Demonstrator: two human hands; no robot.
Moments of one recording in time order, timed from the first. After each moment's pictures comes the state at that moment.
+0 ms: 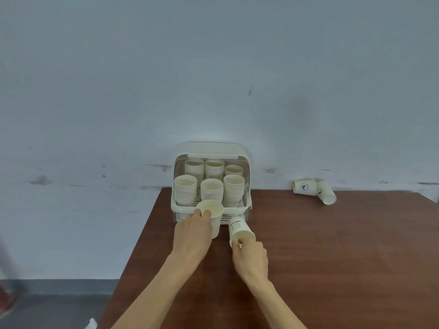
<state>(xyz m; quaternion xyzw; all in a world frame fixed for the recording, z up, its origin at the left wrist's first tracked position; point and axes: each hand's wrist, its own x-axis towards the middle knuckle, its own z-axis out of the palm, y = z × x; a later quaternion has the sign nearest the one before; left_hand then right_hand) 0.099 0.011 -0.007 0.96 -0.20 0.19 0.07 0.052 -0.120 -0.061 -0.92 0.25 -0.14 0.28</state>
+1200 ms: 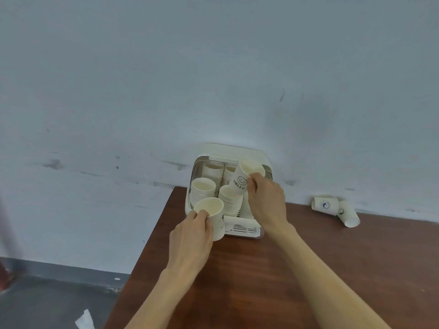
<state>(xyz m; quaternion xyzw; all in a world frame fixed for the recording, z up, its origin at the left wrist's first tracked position) 0.113 0.048 -0.009 0.93 -0.10 0.22 0.28 0.151 -0.128 0.050 -0.92 0.02 -0.36 0.16</state>
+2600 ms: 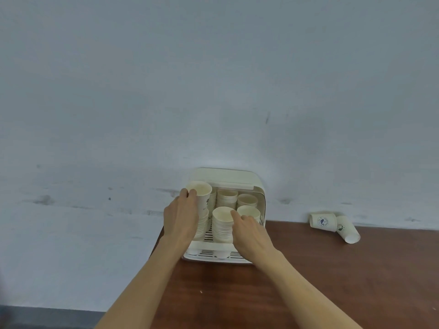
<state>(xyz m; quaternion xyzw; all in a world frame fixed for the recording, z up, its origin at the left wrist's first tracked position) 0.206 0.041 0.055 0.95 -0.09 0.27 0.14 0.163 -0.129 0.023 -0.98 -0.03 -0.19 0.05</state>
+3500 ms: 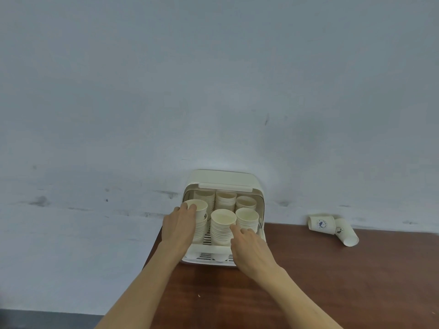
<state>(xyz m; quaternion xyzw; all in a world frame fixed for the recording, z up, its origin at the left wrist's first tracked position) 0.228 0.042 0.022 0.97 -0.12 0.22 0.06 0.144 -0.129 0.010 -0.98 -0.04 -0.18 0.04</state>
